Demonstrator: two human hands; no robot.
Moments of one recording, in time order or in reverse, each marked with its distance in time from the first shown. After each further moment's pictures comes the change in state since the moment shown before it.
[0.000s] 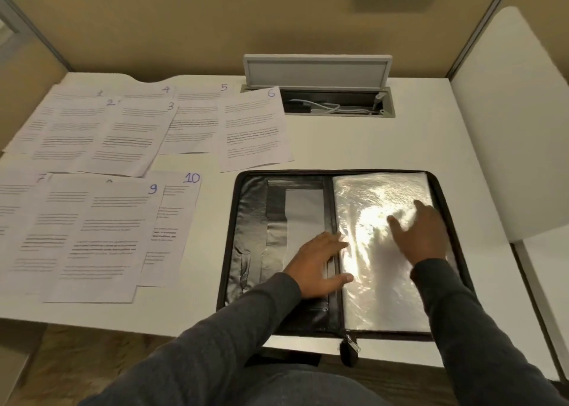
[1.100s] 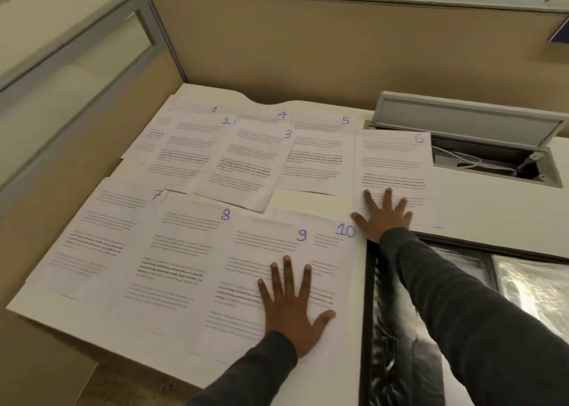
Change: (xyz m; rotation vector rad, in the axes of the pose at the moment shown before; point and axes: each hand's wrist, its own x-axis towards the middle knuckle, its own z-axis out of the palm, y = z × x) left_hand -0.136 -0.219 -0.155 0.501 0.194 -0.631; right_hand 0.046 -0.356 0.207 -0.512 -0.442 -0.303
